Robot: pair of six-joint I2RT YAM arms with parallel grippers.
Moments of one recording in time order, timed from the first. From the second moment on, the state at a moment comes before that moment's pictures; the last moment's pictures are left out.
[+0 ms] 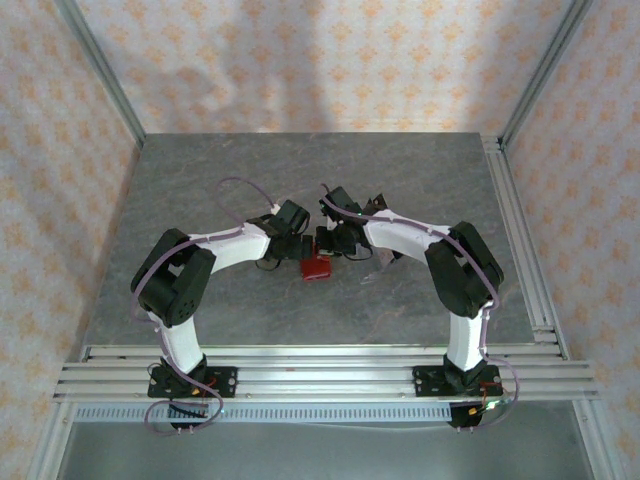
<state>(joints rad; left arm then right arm) -0.53 1.81 1.06 -0.40 -0.21 -0.54 0.68 1.90 1.30 -0.49 -0.25 0.64</state>
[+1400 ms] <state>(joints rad) -0.54 1.81 1.05 -0.38 -0.21 -0.54 0.67 1.91 1.24 -0.38 -0.25 0.68</state>
